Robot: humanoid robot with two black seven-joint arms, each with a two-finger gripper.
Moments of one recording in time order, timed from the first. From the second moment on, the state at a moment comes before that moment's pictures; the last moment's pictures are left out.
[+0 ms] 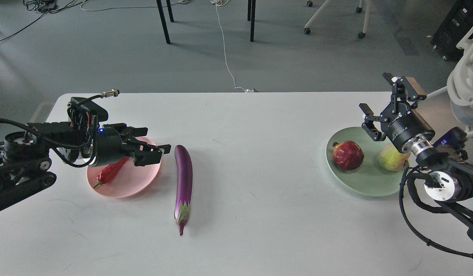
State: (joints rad) left arm -0.85 0.87 -0.20 -1.48 1.66 -0.15 -0.18; right arm 0.57 -0.67 0.50 1.15 -0.04 0.09 0.49
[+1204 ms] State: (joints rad) left arm -0.73 0.67 -0.18 -1.61 1.34 -0.10 0.25; right arm 0.56 -0.68 0.51 1.16 -0.04 0.09 0.49
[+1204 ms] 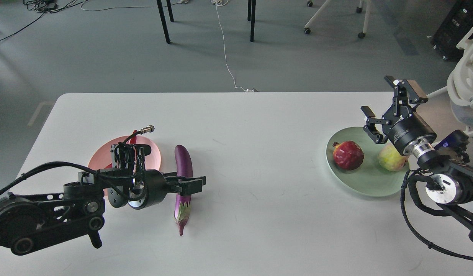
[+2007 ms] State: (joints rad) left arm -0.69 0.67 -0.18 -1.54 1.33 -0.10 0.24; right arm 0.55 -0.68 0.51 1.16 -0.04 0.09 0.49
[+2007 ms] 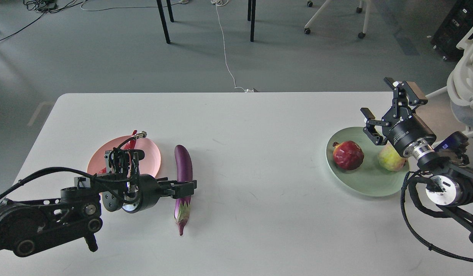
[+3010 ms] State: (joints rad) left arm -0.67 0.64 -0.18 -1.54 1.33 -0.12 0.30; right arm 0.54 -0.69 0.51 1.16 -0.04 0.09 0.49
